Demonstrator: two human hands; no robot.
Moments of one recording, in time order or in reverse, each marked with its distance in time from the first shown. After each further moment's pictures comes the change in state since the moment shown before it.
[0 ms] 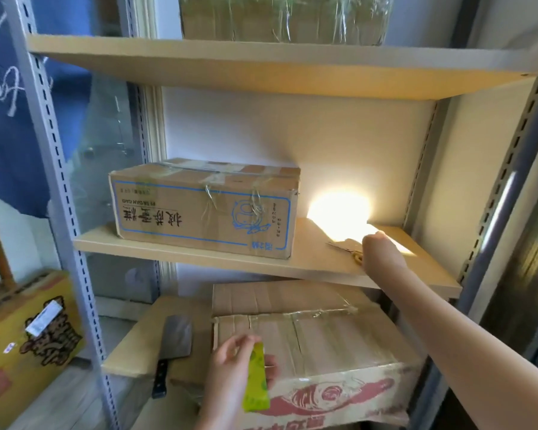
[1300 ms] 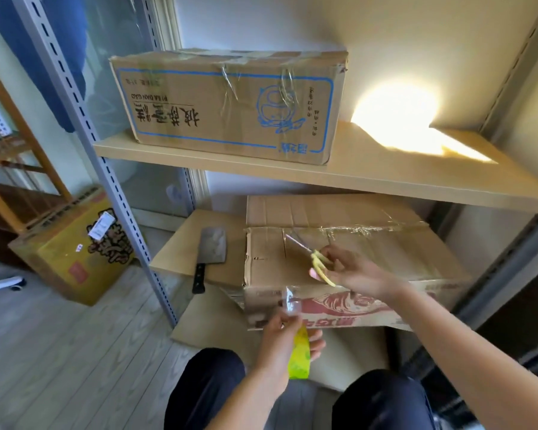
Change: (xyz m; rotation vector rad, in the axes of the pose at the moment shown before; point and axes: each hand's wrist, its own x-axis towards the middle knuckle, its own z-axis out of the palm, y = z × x) left_hand 0.003 -0.123 -0.016 -0.062 0.036 -0.390; right_hand -0.126 -0.047 0.115 0.949 -0.726 -0.349
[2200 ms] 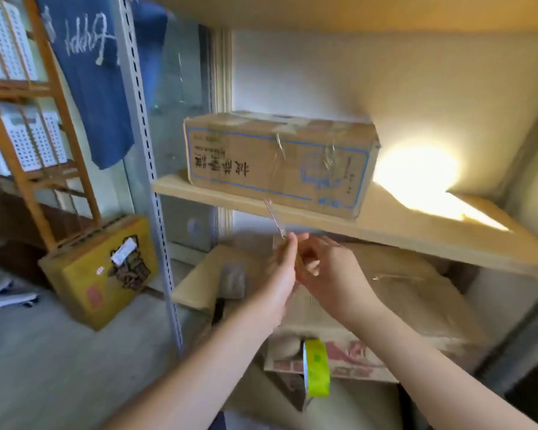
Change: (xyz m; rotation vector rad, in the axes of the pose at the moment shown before) left_hand -0.059 0.178 0.020 0.106 -0.028 0.465; right_hand 0.009 -0.139 0.048 -0.432 0.515 -0.444
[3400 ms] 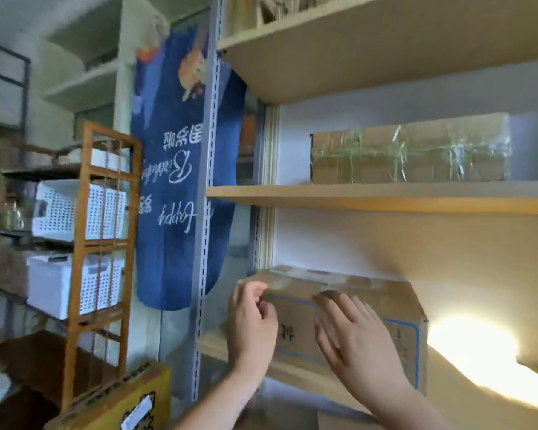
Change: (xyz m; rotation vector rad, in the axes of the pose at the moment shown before) left_hand 0.070 0.148 -0.070 0.628 0.553 0.981; right_hand 0.114 -0.062 -0.038 -0.400 0.426 -0.515
